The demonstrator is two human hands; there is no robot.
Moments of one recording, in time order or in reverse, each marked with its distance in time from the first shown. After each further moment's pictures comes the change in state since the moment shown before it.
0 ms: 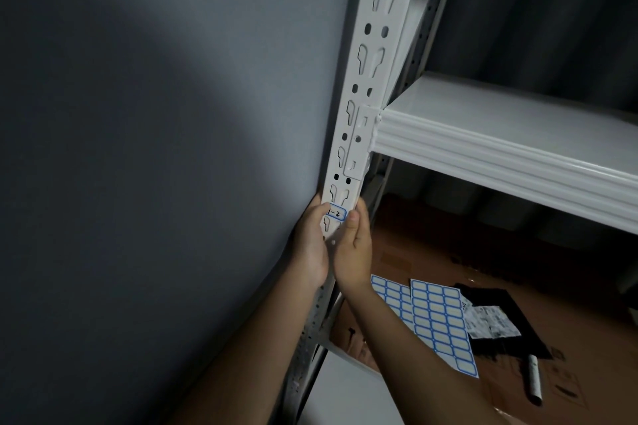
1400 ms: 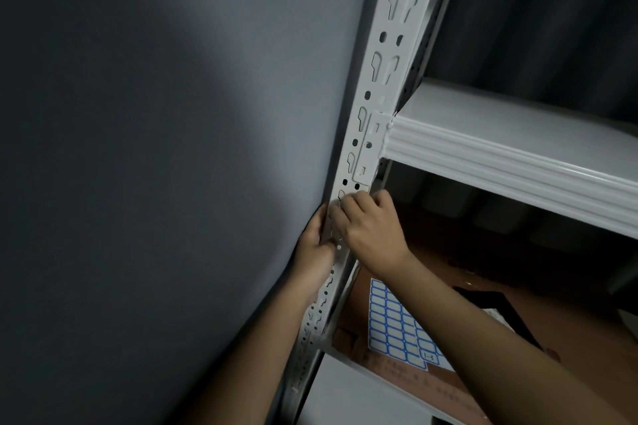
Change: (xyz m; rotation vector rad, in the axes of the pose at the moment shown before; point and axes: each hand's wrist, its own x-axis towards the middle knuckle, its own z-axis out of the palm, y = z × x) left_hand 0.002 -0.013 -0.028 0.498 -0.005 0.154; right_hand 0.042 -0.043 -0.025 -1.446 -0.247 -1.235
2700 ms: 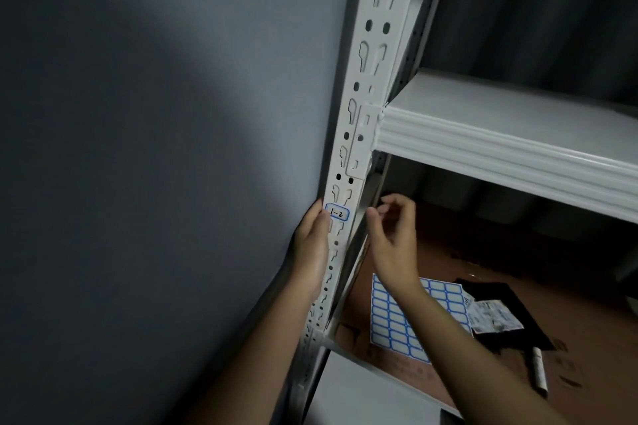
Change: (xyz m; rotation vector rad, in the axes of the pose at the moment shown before) left_hand -0.006 0.013 0.006 -0.109 0.062 -0.110; right_hand -0.041 -0.013 -0.005 1.216 0.147 1.142
